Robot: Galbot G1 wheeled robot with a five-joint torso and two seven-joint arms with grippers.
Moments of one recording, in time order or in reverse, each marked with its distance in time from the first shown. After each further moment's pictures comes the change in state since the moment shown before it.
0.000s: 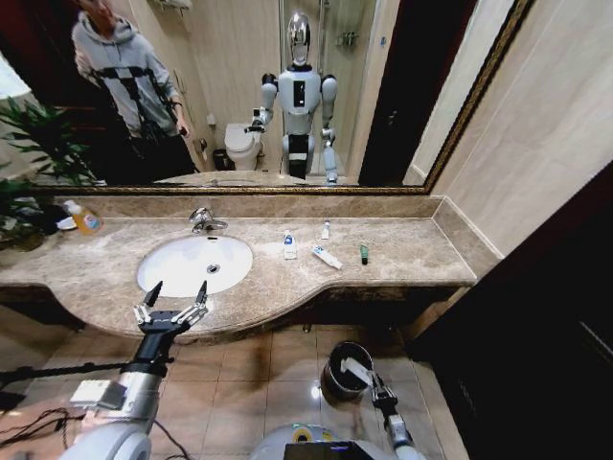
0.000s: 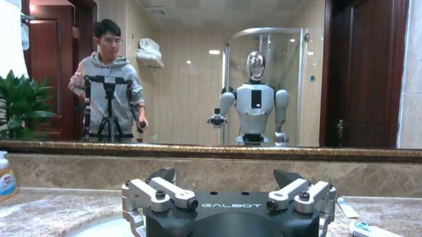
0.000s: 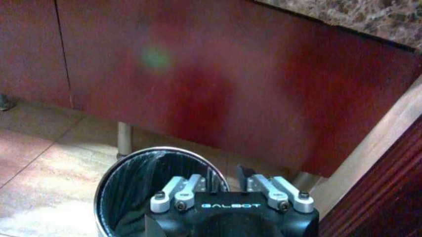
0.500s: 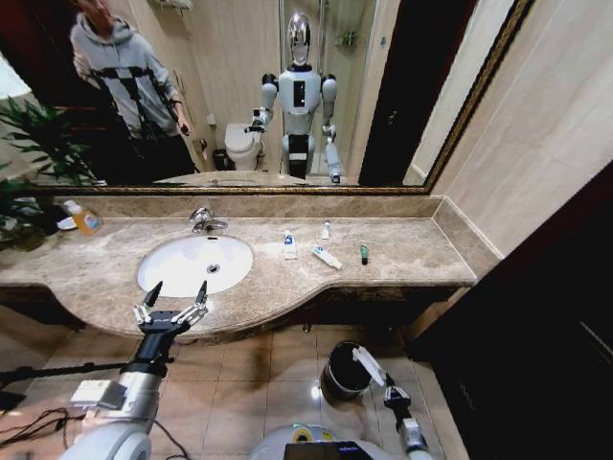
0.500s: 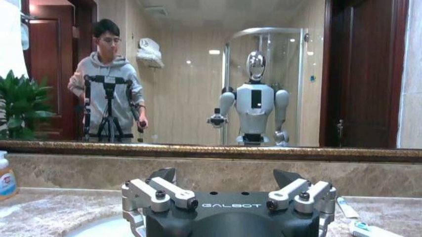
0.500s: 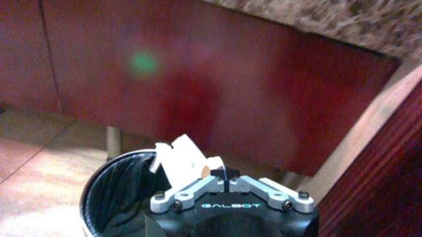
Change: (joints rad) left arm 0.000 0.000 0.000 0.000 0.000 0.000 0.000; right arm -0.043 -0.020 0.007 0.046 0.047 0.006 -0.022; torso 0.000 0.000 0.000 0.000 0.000
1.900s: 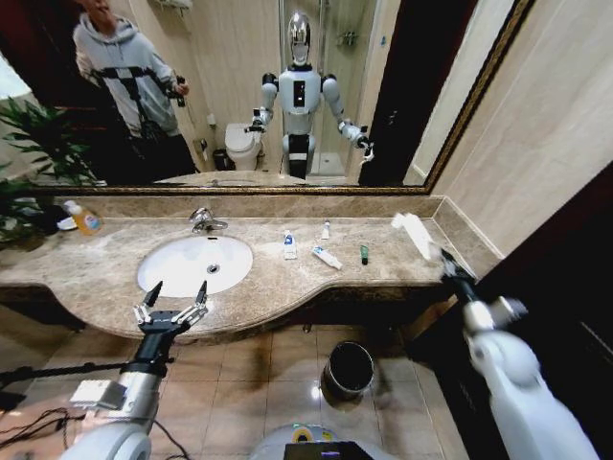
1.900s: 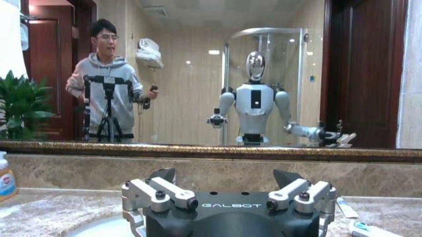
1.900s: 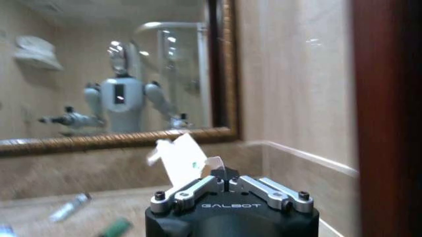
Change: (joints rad) left arm 0.000 0.000 0.000 0.000 0.000 0.000 0.000; right arm -0.318 -0.276 0.216 1.202 0.810 -0.491 0.014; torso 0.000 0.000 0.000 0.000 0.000
